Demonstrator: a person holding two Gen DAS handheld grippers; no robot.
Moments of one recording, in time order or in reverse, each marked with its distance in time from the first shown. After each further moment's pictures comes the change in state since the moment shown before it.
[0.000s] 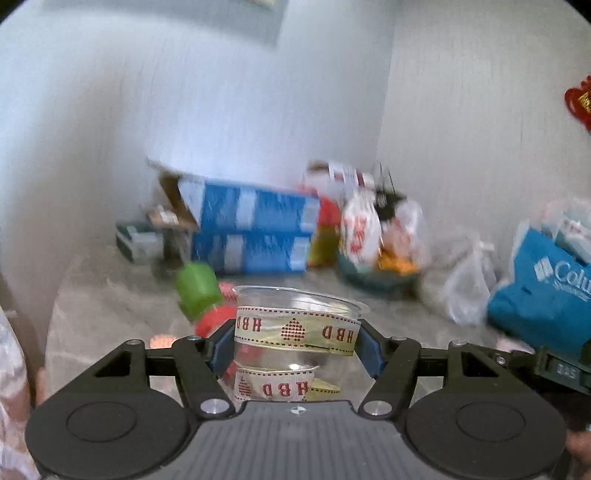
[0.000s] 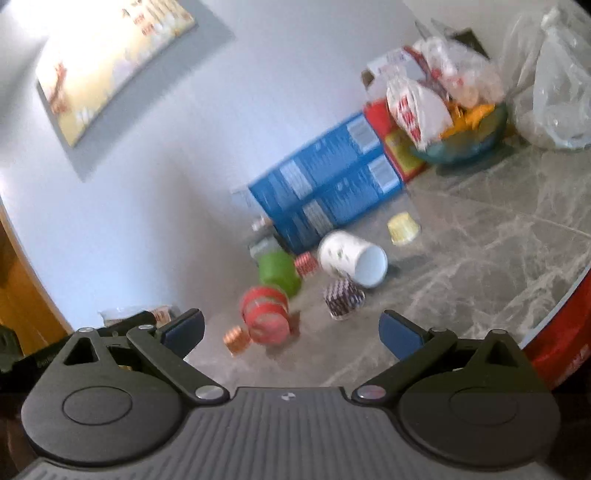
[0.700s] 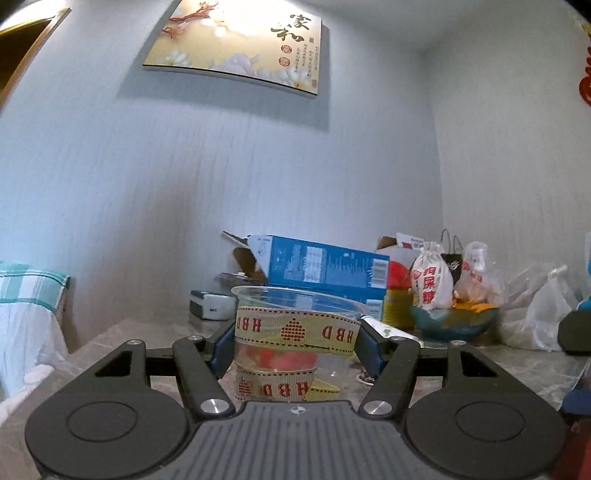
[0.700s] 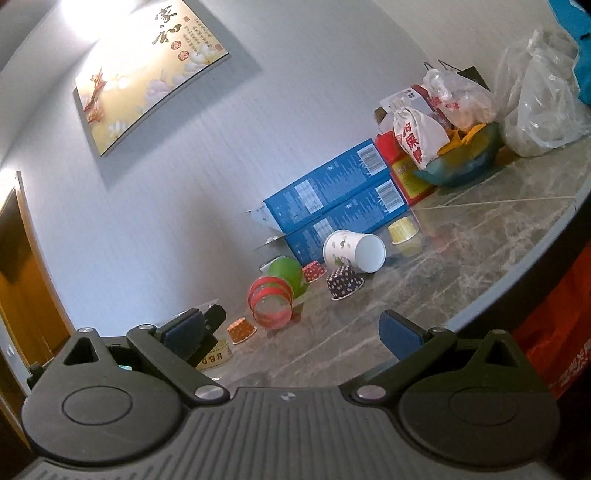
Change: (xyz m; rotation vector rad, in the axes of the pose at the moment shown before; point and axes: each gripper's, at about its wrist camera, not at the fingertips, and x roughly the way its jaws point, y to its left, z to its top) left arm 0.028 -0.043 -0.126 0.042 -0.372 0.290; right arm -0.028 -0.012 -0.076 -0.061 -0.143 0.044
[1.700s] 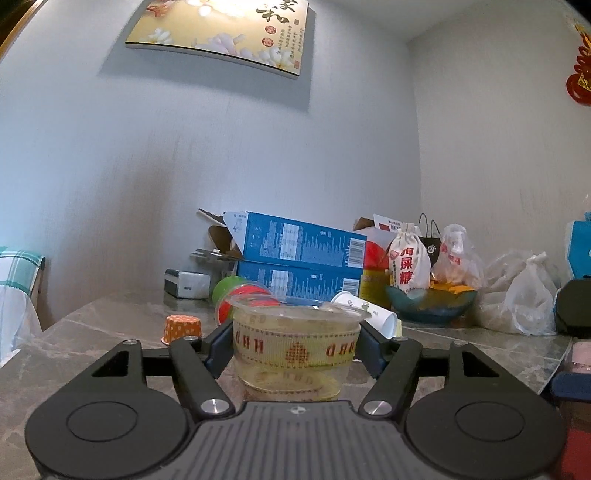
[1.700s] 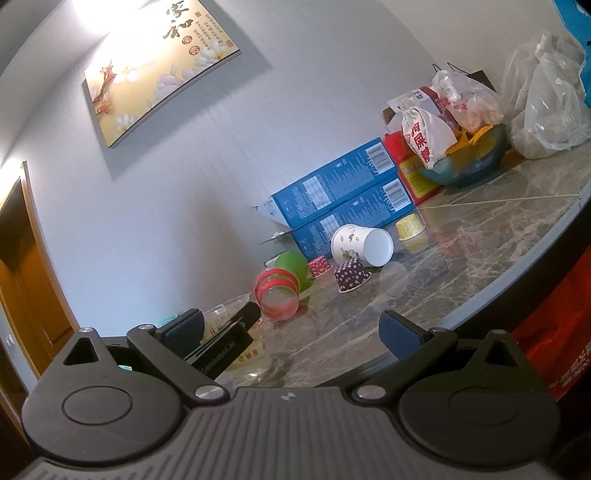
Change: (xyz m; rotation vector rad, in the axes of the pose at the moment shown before) left arm 0.005 0.004 -0.013 0.001 0.070 -0.085; right arm -0.004 0.008 -0.008 -0.034 0.002 0.012
